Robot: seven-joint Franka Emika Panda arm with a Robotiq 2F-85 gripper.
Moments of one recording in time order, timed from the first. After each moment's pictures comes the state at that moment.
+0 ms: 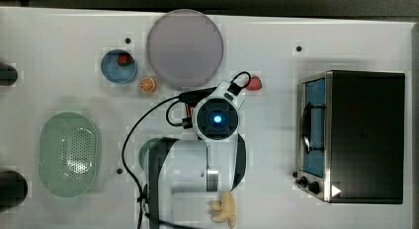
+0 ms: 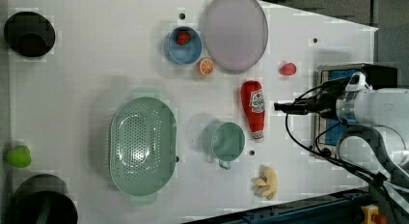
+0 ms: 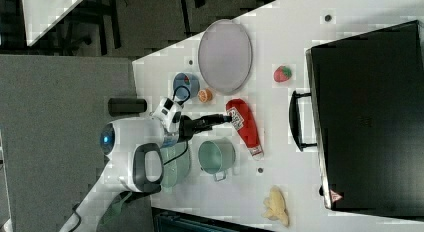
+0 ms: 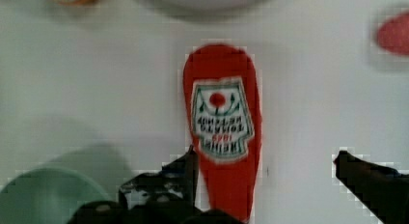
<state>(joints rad) -0.14 0.11 0.15 -2.38 0.01 0.94 -0.97</state>
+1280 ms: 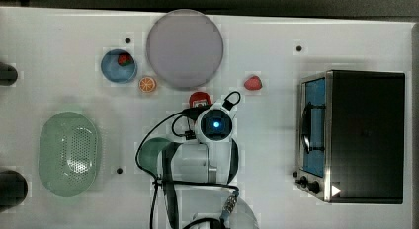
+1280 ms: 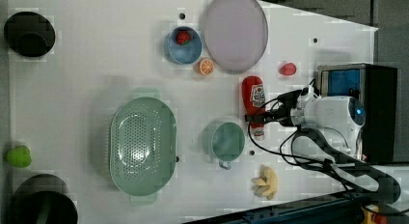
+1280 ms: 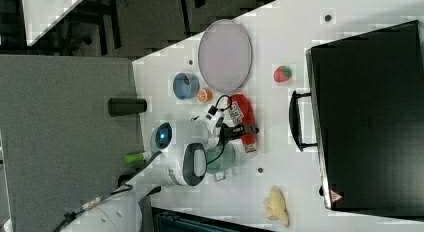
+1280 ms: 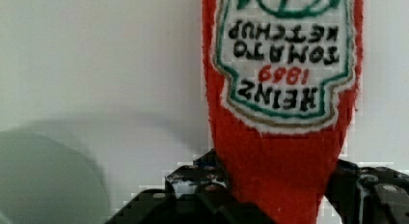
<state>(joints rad) -0.13 0.40 0.14 -2.43 -0.01 1.16 -0.98</state>
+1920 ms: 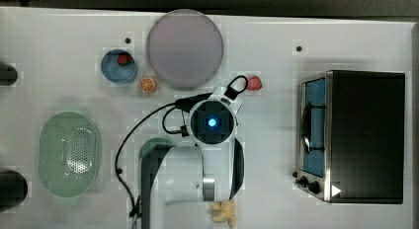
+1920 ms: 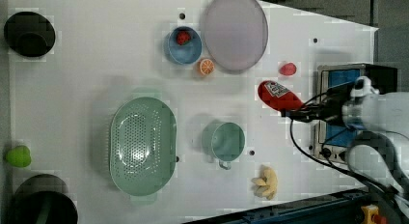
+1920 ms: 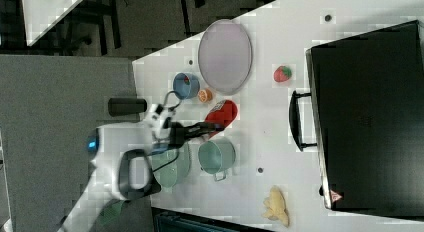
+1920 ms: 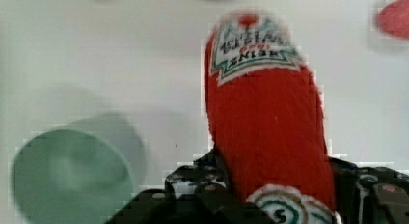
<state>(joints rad) -0.13 -0.02 0.17 -2.39 -0.01 0.77 -0.97</state>
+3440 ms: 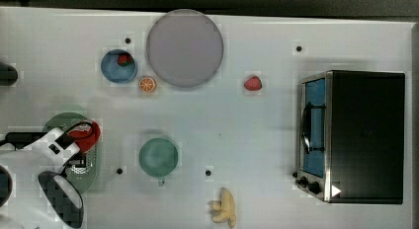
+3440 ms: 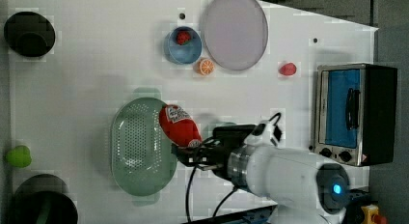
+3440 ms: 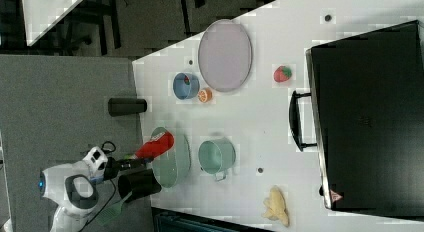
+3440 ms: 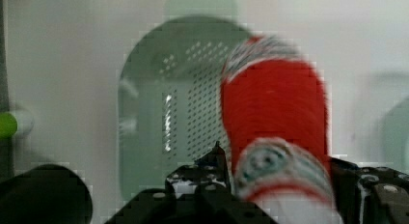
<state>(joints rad) -0.05 0.12 0.78 -2.27 0.03 0.88 -0.08</state>
